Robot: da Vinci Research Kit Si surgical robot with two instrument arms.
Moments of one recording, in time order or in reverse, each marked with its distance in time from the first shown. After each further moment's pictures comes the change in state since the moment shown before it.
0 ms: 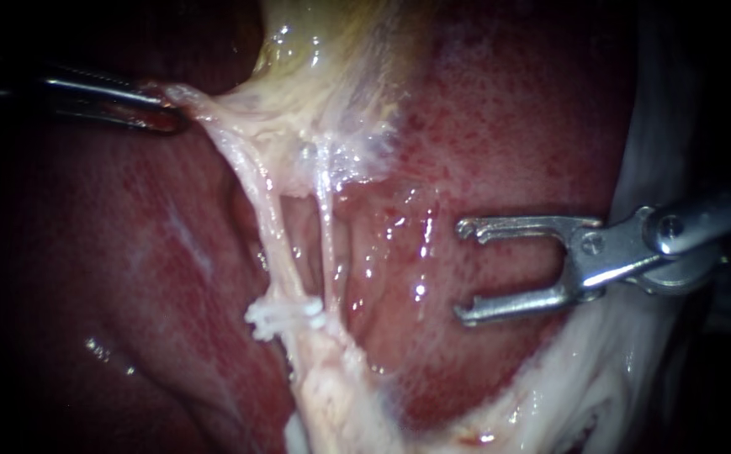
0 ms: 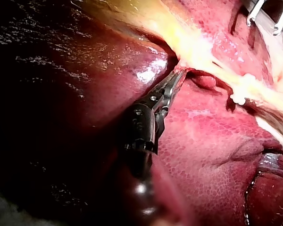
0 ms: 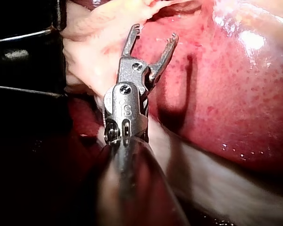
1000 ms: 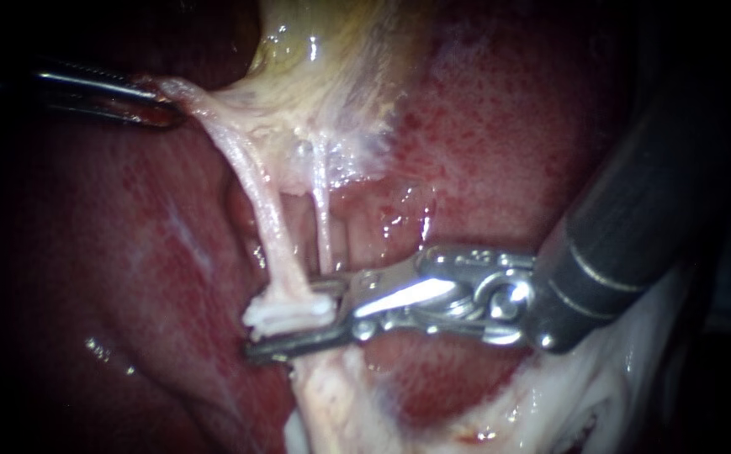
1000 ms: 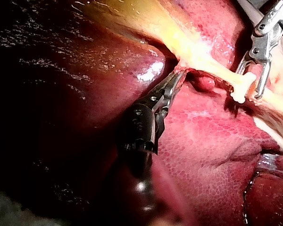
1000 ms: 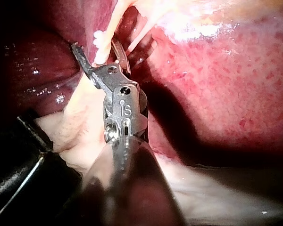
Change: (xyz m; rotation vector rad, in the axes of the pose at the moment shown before) right arm 0.001 0.000 0.018 0.071 0.046 0.344; left arm 0.002 0.000 -0.002 -0.013 -0.005 -0.008
